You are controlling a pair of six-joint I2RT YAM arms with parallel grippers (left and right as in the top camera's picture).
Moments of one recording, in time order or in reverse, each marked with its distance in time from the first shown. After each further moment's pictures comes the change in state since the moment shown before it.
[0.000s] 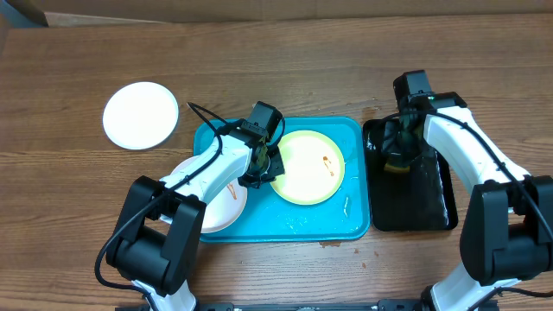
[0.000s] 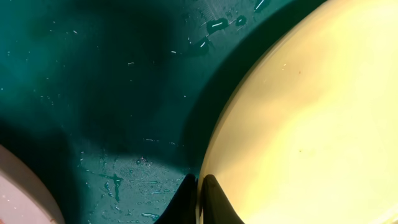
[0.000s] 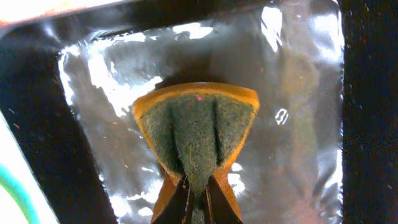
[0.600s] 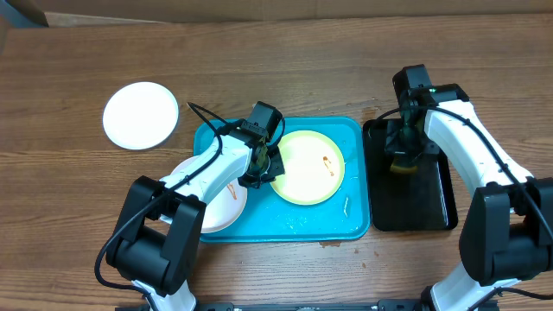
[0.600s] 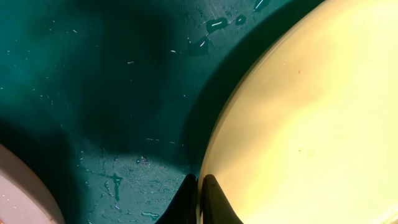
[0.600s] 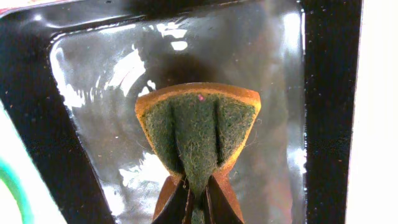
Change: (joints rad) left arm 0.000 0.000 0.000 0.000 0.001 0.000; right arm 0.005 0.000 0.072 -0.114 0.036 -0.031
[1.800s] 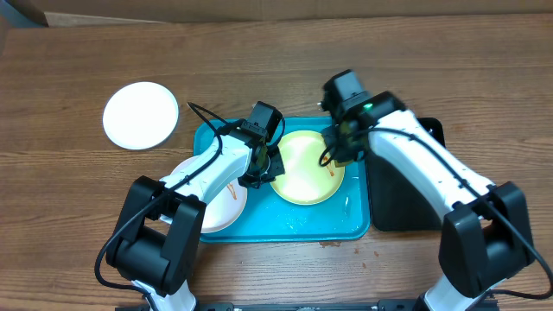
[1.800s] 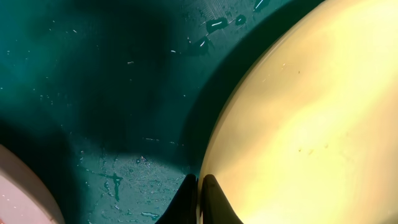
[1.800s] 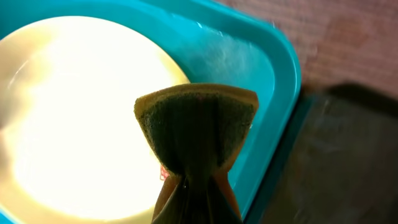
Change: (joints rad) left arm 0.000 0.000 0.000 0.000 0.000 0.000; right arm 0.333 0.000 0.061 0.123 -0.065 -0.191
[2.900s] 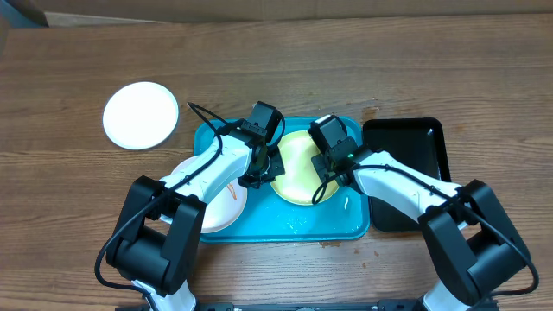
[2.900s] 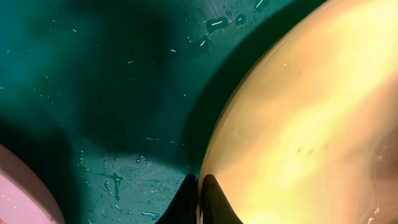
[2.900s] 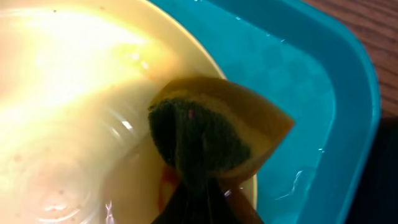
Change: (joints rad) left arm 0.000 0.000 0.000 -0.002 0.000 0.000; right arm 0.095 -0.010 -0.393 0.523 0.103 -0.003
